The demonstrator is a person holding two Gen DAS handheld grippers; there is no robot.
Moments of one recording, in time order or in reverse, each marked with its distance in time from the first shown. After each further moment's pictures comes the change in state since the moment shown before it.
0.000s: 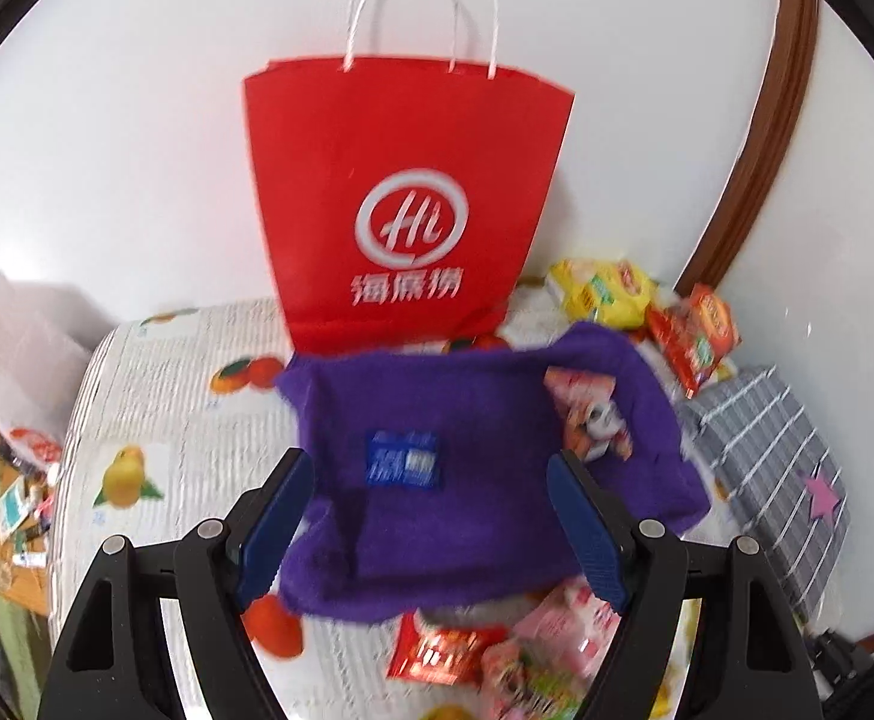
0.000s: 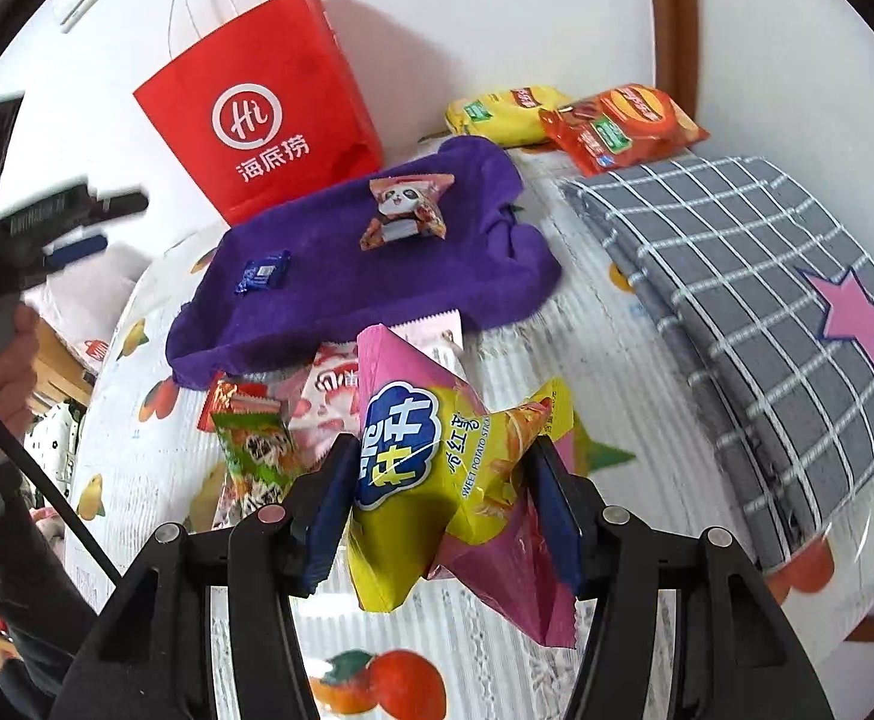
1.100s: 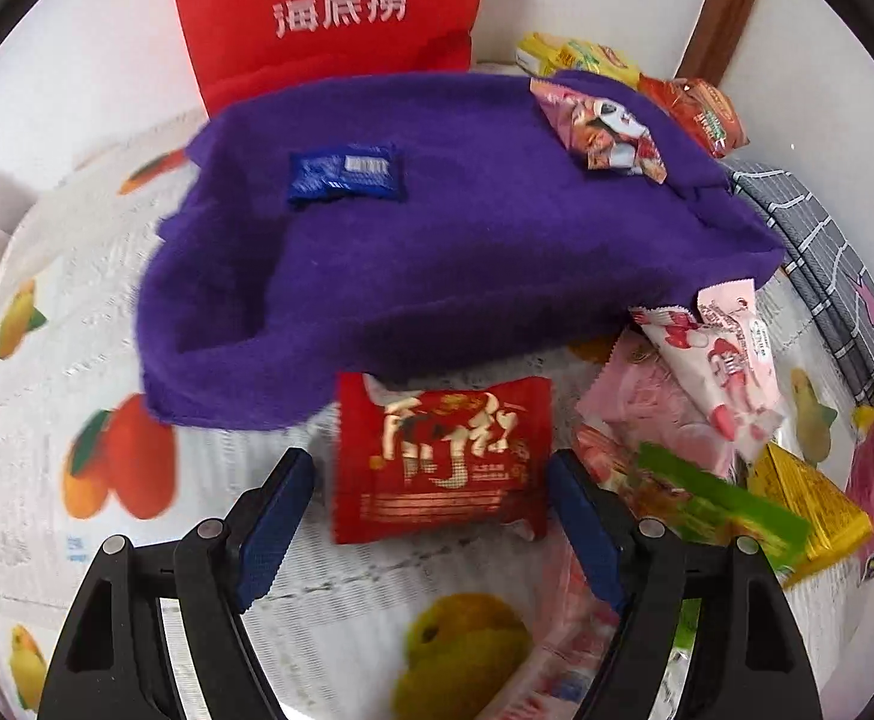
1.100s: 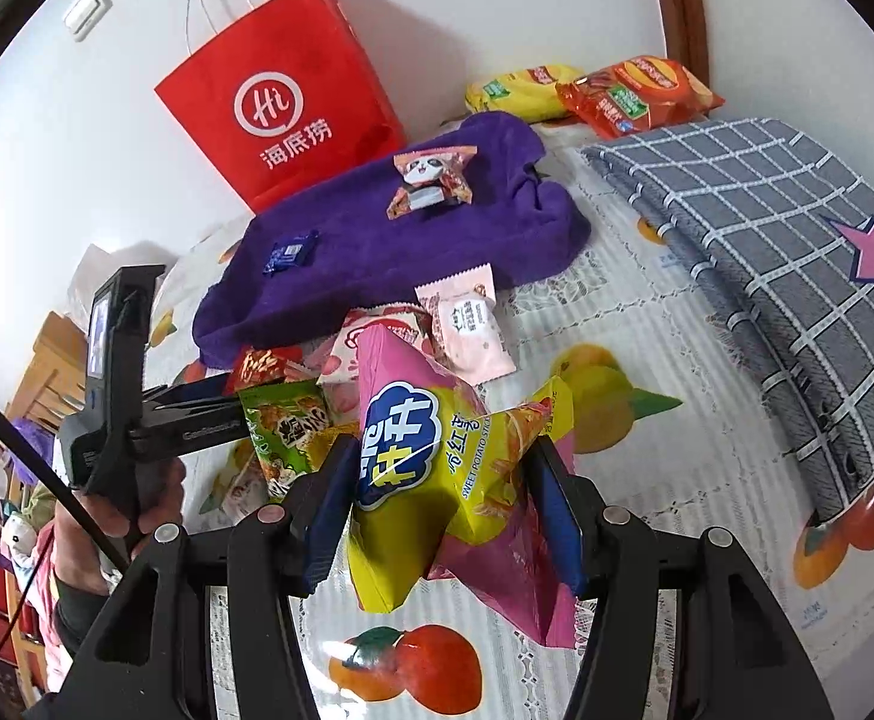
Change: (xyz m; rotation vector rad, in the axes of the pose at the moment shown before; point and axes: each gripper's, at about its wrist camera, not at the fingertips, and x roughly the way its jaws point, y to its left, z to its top) left arm 0.092 -0.018 -0.125 0.115 0.255 -0.030; right arm 0.010 -0.001 -0.024 0.032 0.007 0.091
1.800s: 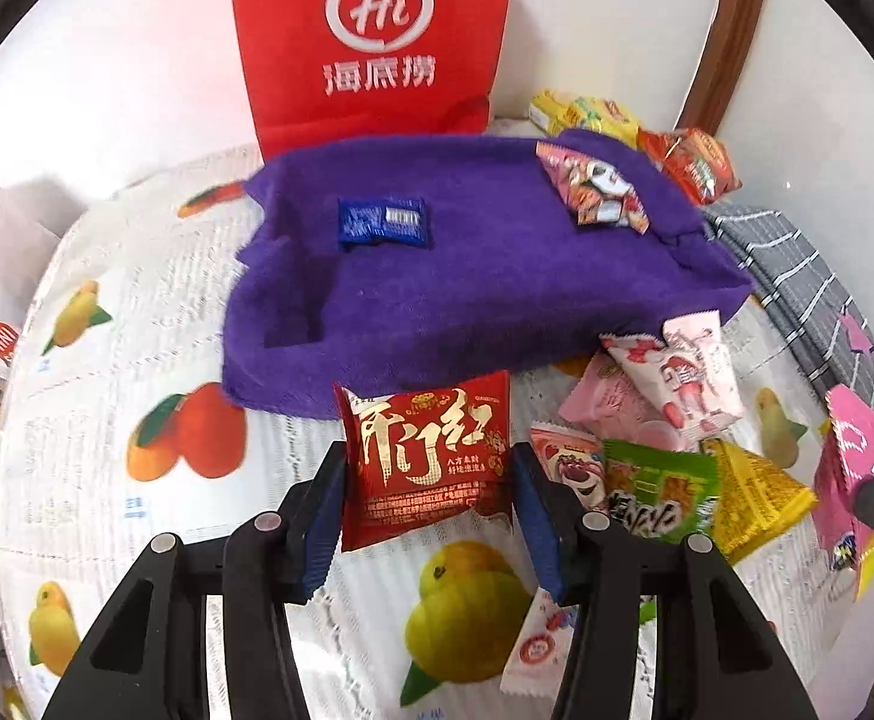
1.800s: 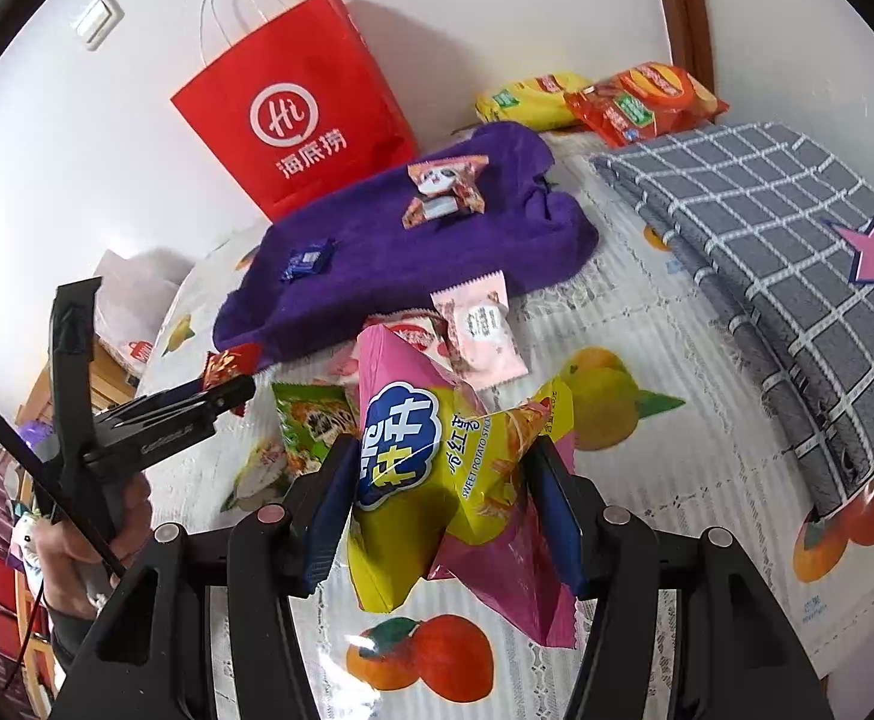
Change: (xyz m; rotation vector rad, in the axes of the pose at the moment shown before) left arm -0.056 0.008 -0.015 -0.043 -0.112 0.016; right arm -0.016 0.006 0.002 -0.002 -0.022 0.031
